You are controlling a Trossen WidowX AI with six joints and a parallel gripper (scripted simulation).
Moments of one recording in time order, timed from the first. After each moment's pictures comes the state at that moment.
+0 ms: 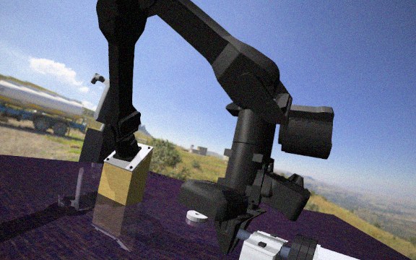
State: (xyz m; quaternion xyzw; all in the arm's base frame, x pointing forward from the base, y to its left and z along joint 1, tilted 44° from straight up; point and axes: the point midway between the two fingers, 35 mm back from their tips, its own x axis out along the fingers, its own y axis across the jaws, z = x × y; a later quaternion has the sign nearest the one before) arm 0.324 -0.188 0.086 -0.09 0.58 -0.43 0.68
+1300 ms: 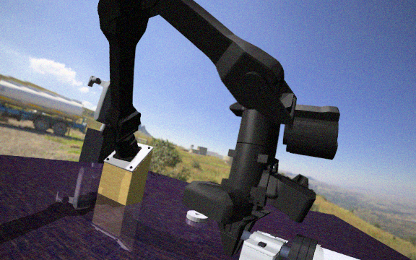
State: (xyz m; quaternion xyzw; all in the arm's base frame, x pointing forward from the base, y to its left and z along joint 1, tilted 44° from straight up) arm 0.330 -0.191 0.089 -0.09 0.58 -0.43 0.68
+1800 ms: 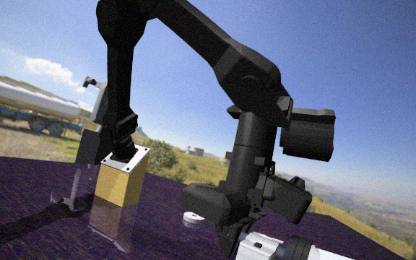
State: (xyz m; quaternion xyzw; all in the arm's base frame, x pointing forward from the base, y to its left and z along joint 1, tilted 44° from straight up) arm 0.332 -0.191 0.089 -0.09 0.58 -0.43 0.68
